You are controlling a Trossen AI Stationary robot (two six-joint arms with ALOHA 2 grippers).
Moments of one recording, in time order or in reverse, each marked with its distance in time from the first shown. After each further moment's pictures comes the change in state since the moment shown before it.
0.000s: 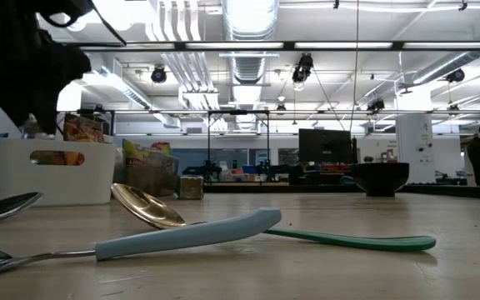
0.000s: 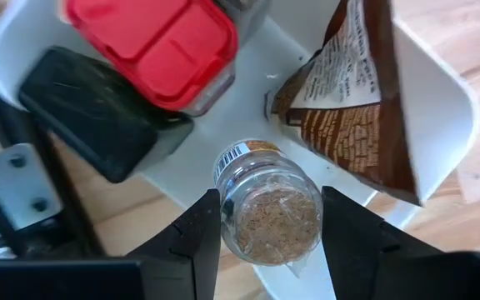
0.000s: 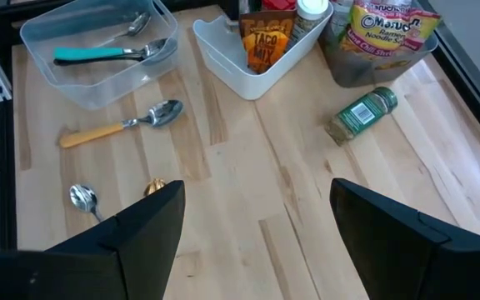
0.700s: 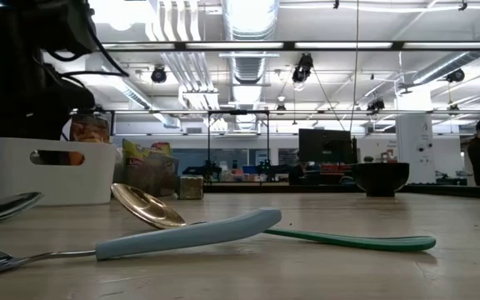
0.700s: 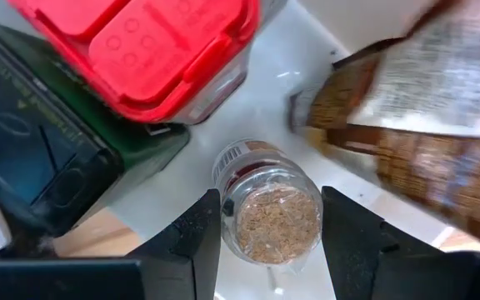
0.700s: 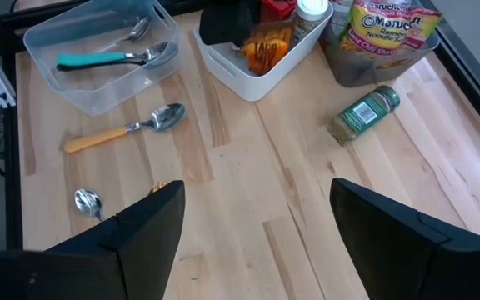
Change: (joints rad) left arm 0.045 0.055 -0.162 0.204 0.000 0.014; right arm 0.000 0.000 0.000 0.008 0.000 0.019
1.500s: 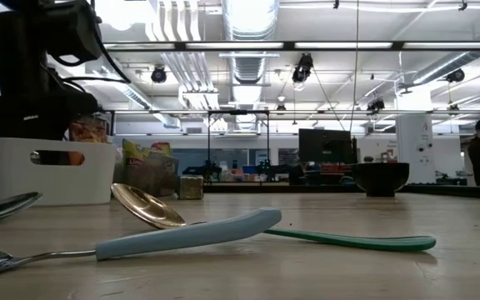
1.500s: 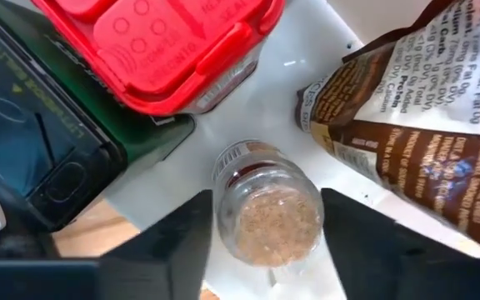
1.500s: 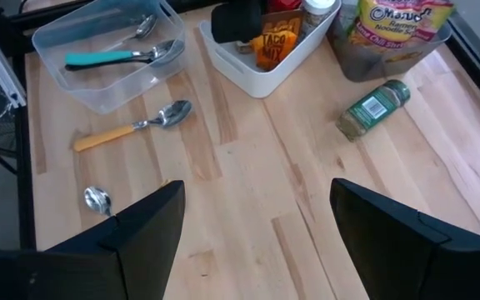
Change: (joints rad) left arm 0.046 0.019 0.001 0.000 0.049 -0.015; right arm 0.000 0.001 0.000 0.001 -0.024 0.019
